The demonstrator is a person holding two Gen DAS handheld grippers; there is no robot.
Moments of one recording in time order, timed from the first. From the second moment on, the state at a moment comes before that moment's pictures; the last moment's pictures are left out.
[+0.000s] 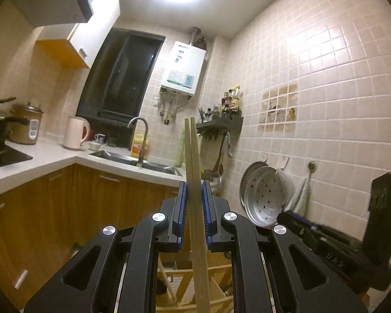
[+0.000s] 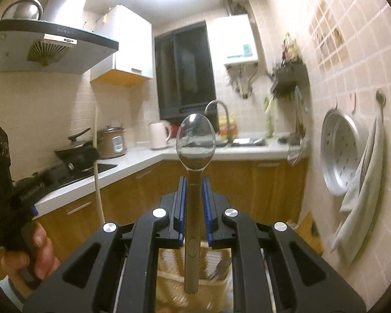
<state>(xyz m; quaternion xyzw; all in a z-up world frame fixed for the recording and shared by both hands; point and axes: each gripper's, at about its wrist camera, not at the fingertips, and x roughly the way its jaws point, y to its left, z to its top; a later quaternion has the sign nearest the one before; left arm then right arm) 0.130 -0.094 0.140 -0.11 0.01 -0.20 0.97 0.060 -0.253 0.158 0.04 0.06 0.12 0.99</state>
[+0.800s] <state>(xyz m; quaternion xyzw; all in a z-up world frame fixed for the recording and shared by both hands) 0.179 -0.134 0.078 -0.06 0.02 -0.15 0.99 0.147 -0.263 0.084 0.05 0.09 0.11 0.99</state>
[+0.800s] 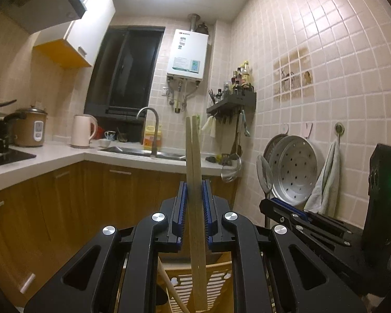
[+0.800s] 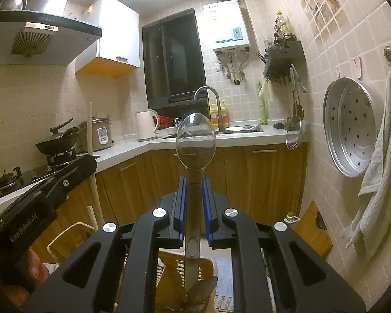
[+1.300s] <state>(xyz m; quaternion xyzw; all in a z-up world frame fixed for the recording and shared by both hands) 0.173 -0.126 0.071 -0.07 0.03 -0.16 0.98 0.126 -0.264 0.078 0.05 0.10 0.12 0.99</state>
